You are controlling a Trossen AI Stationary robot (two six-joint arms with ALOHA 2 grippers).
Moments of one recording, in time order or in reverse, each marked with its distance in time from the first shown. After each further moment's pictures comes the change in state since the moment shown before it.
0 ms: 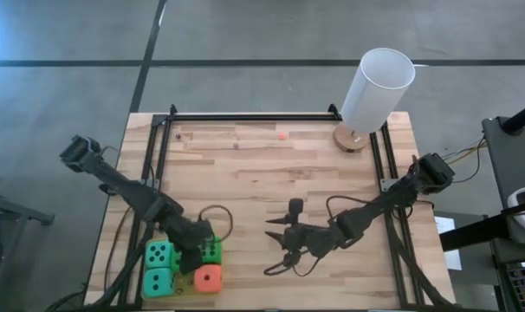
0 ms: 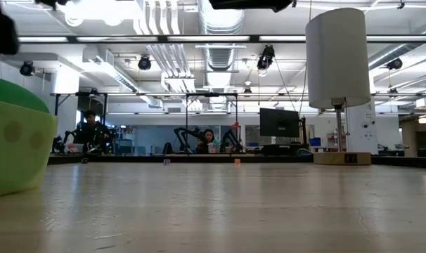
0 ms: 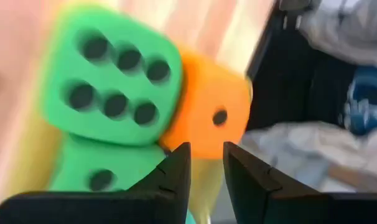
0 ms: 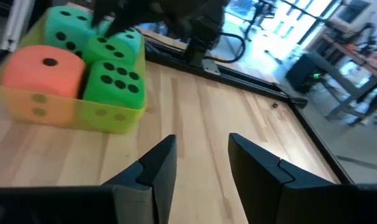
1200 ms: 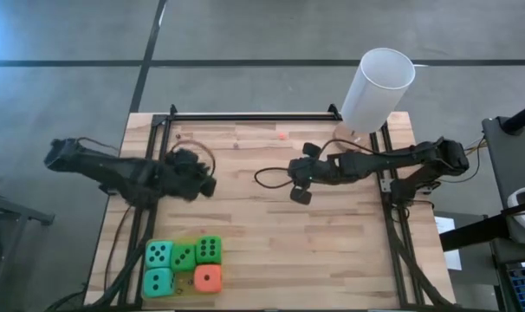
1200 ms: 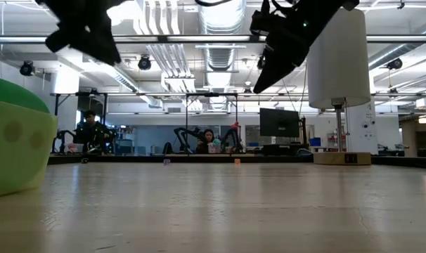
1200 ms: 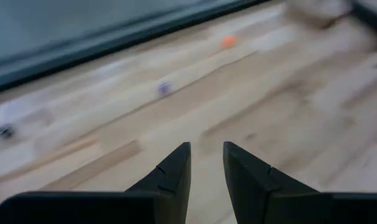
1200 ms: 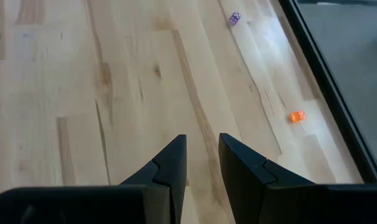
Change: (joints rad) left arm 0.357 -0.218 0.000 -0.273 -1.012 0.051; right arm -0.499 -0.213 -0.013 -0.669 -0.348 0.168
